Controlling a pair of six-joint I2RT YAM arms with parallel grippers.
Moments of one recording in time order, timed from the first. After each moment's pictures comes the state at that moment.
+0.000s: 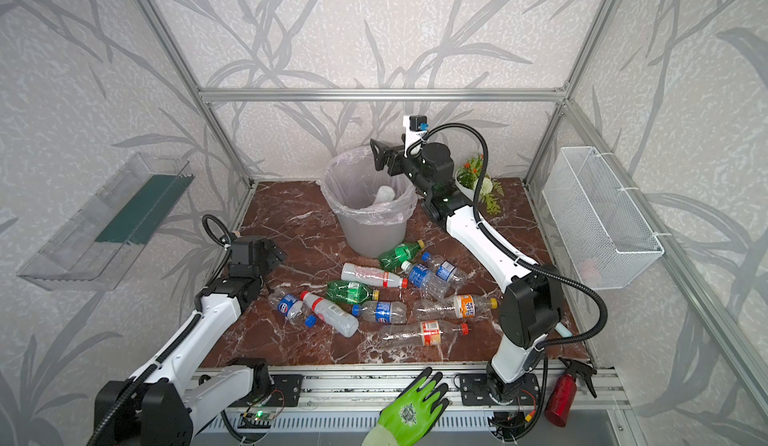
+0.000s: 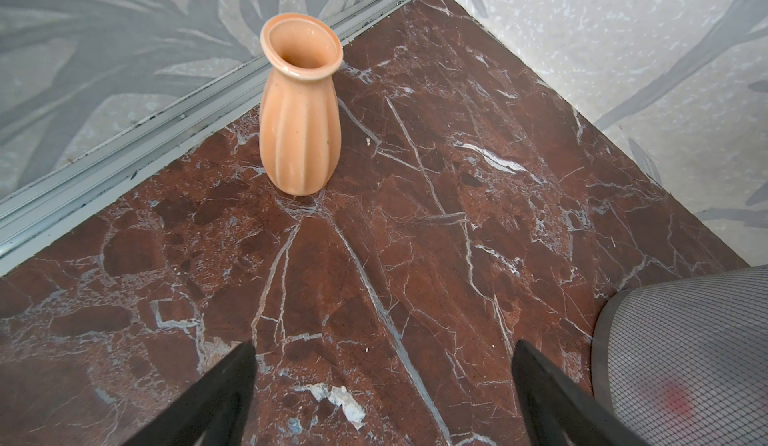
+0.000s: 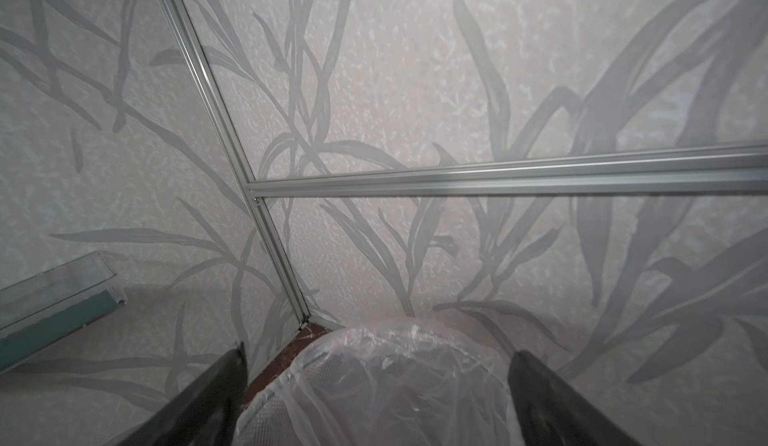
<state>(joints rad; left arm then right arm) -0.03 1.04 0.63 -0.31 -0.36 -0.71 0.49 1.71 1.60 0.21 -0.10 0.26</state>
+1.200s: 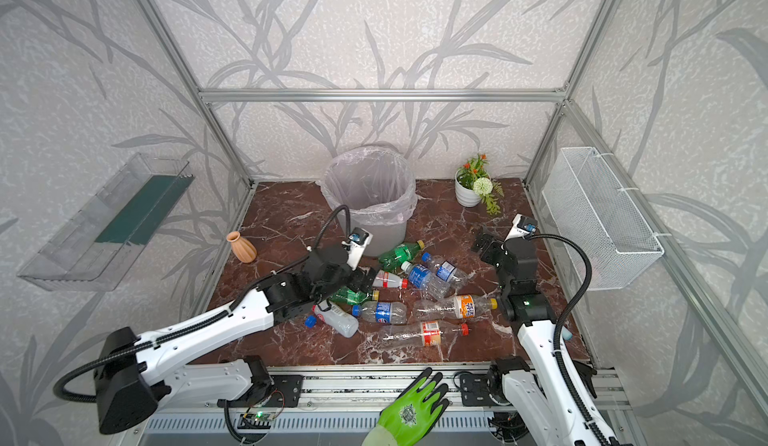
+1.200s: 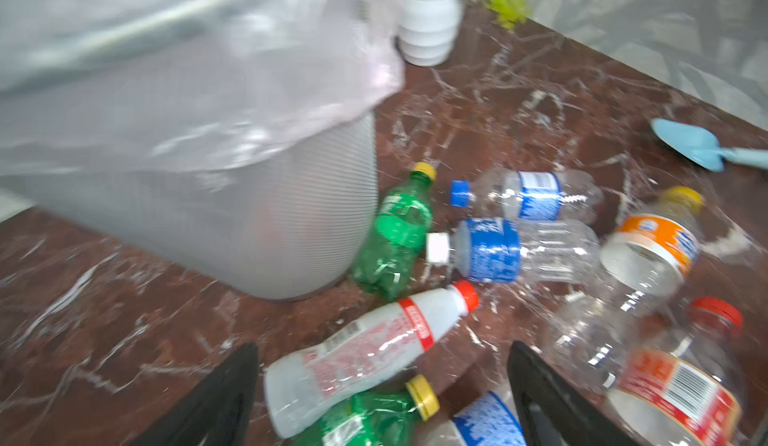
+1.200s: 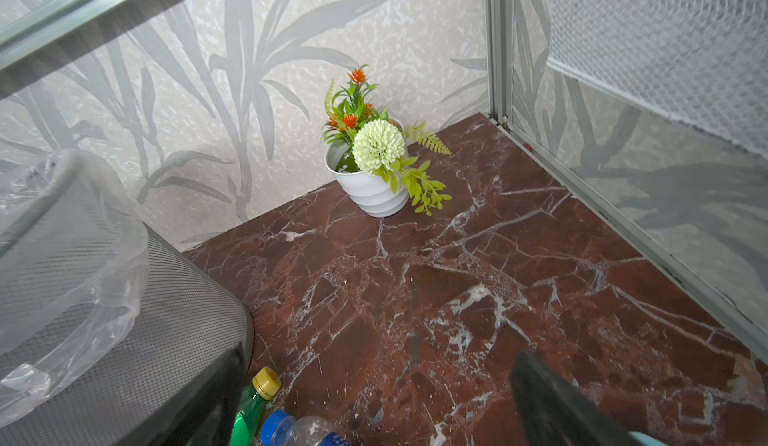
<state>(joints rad) -0.93 1.23 0.92 -0.26 -0.25 -0.07 0.07 0.79 0.61 -0.15 0.15 0.43</state>
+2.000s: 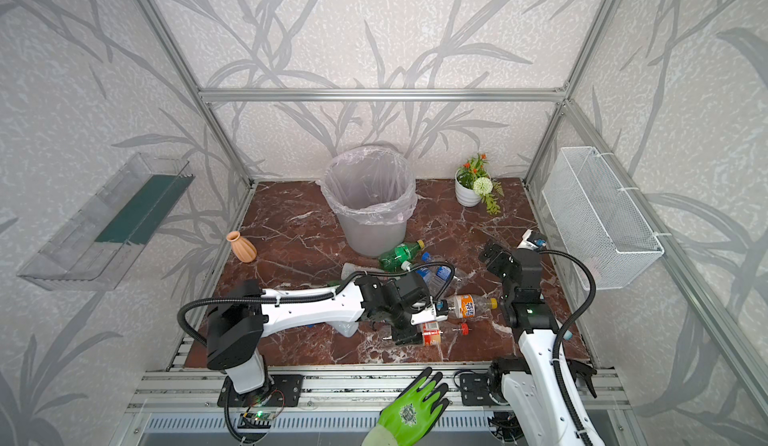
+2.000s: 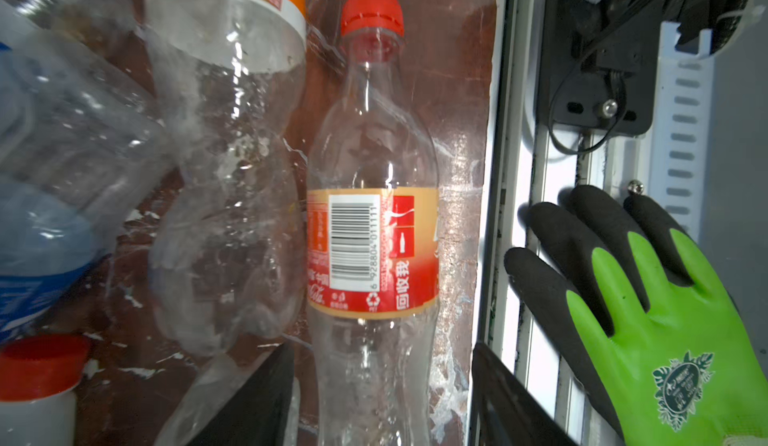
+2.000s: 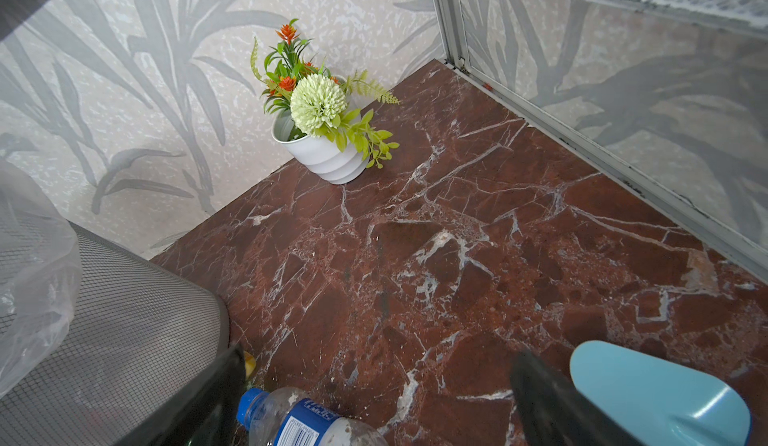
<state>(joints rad) -1.17 1.80 1.28 -0.61 0.21 0.24 -0.03 0.72 0.54 -0.23 0.11 0.53</state>
